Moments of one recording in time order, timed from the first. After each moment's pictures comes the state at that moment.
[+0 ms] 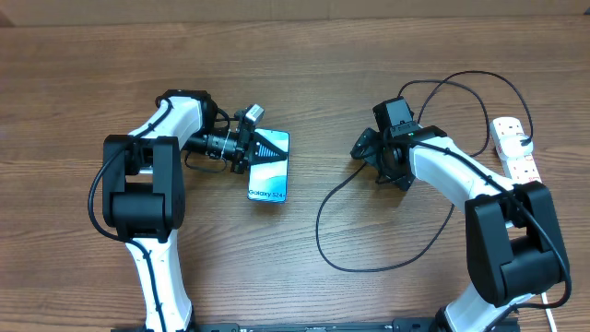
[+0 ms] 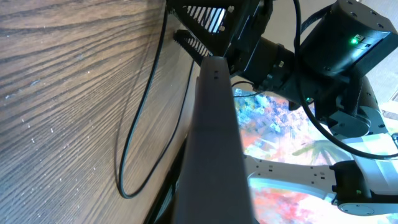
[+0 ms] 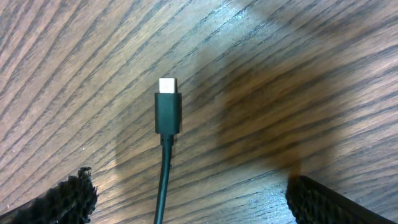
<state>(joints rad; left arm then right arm) -0.07 2.24 1.52 -1.28 1.29 0.30 0.28 1.83 1.08 -0.53 0.02 0.88</state>
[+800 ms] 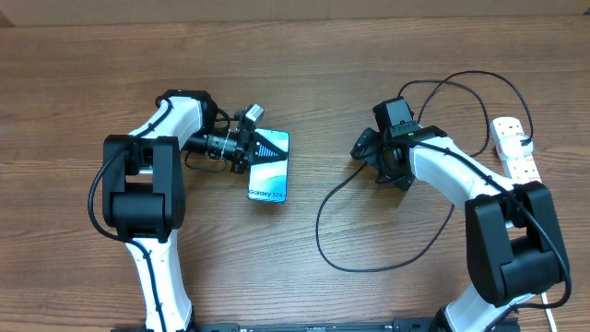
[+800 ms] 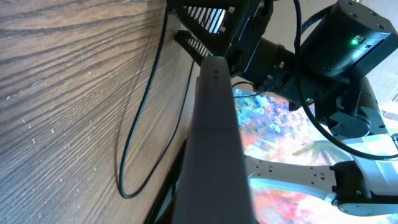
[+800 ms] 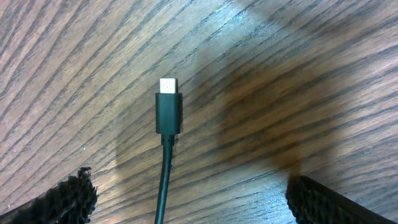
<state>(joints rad) -0.07 2.24 1.52 -1.28 1.29 0.29 0.28 1.83 1.08 -0.53 0.02 0.88</state>
